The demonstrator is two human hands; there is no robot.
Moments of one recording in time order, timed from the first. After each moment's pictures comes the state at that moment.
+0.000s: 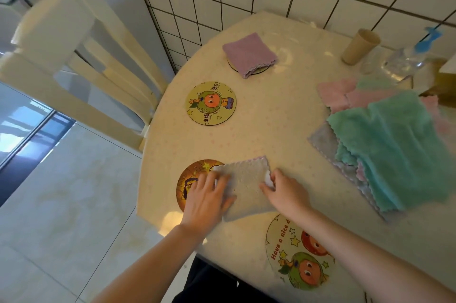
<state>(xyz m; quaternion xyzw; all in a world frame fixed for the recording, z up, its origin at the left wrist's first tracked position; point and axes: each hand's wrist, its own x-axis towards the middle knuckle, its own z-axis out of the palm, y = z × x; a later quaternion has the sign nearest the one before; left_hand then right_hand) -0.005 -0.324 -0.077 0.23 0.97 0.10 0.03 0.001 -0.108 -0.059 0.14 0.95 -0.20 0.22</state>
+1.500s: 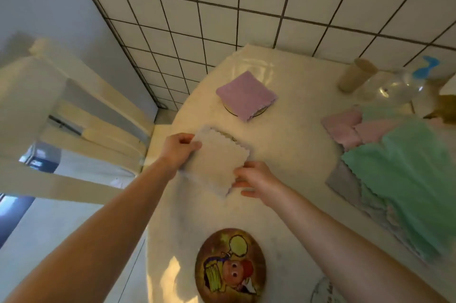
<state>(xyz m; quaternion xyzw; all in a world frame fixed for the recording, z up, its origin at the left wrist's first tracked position) -0.308 -0.349 -0.027 -0.13 0.82 0.50 0.26 -0.195 -0.178 -0.034 0.39 0.61 -0.64 0.24</state>
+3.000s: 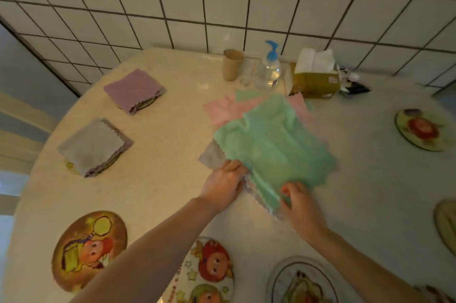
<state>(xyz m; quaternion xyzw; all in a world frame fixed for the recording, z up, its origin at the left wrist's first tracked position) -0.038 -0.017 -0.045 0.45 0.86 0.21 0.12 0.108 0.147 -0.060 0.29 0.92 -0.25 0.04</state>
